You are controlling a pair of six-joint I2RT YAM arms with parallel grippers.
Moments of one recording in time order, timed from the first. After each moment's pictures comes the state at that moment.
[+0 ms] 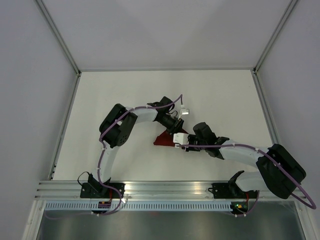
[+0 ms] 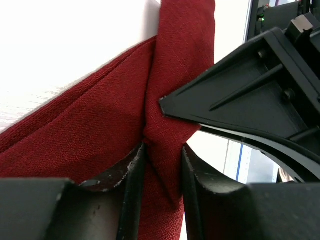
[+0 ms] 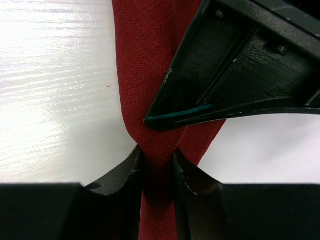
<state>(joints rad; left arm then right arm) -0.67 2.23 1.45 -0.39 1.02 0.07 0.68 1.32 0.48 0.02 -0.21 -0.82</state>
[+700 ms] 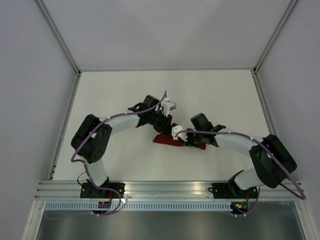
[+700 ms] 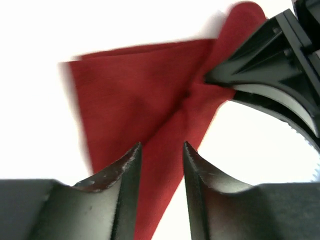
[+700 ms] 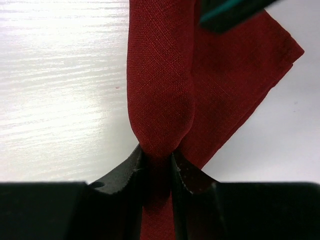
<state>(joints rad) -0.62 1.88 1.16 -0.24 0.67 0.02 0.61 1.43 0.66 -0.22 -0.35 -0.82</state>
